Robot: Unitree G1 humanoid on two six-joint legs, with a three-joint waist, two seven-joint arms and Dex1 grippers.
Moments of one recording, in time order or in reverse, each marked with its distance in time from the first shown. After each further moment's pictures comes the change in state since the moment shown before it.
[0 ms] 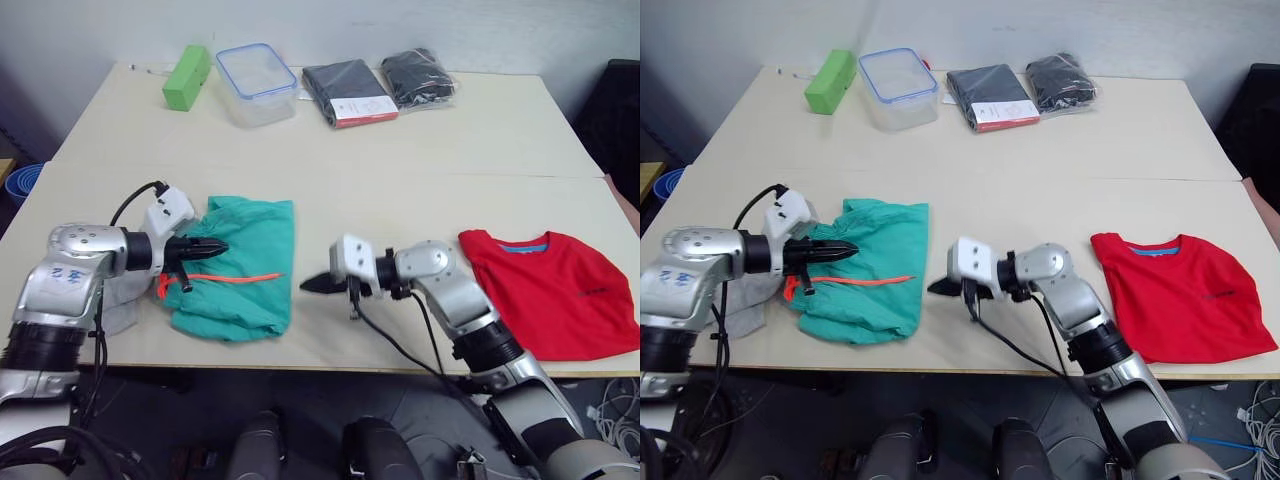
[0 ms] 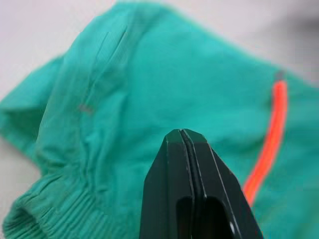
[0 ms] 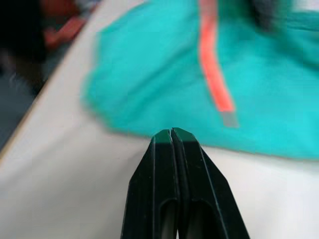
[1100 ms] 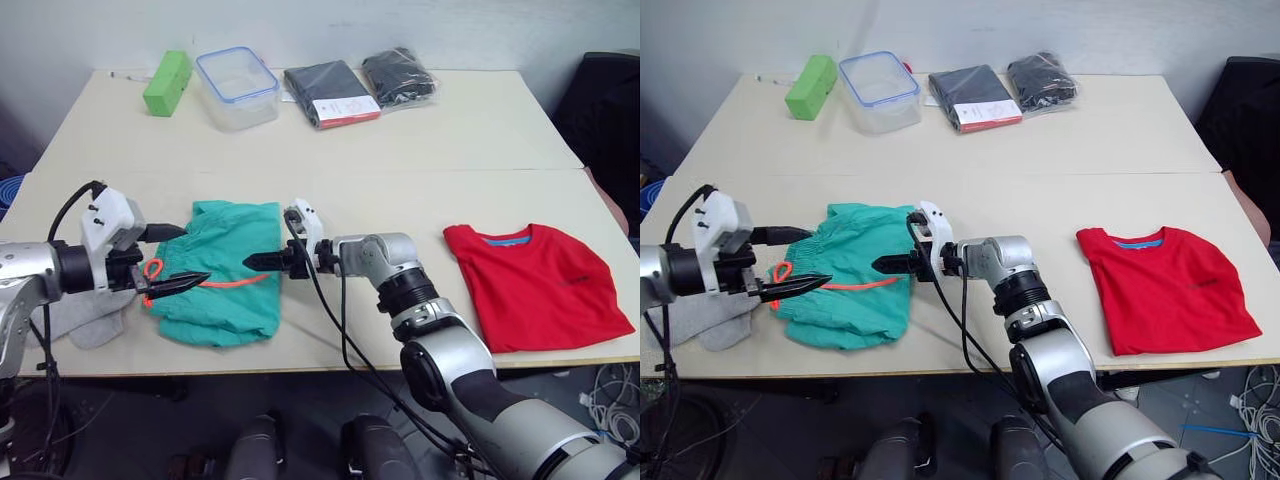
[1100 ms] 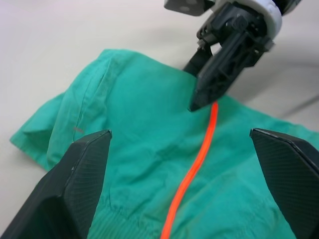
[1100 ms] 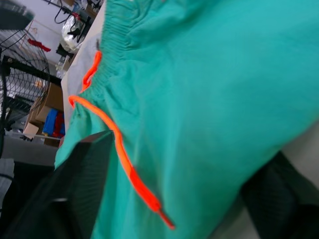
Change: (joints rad) left arm 0.282 0.130 0.313 -0.279 -0.184 0.121 -0.020; right arm -0.353 0.435 -0.297 0.637 0.209 0.572 -0.415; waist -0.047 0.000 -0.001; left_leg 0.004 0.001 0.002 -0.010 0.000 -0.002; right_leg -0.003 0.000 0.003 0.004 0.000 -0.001
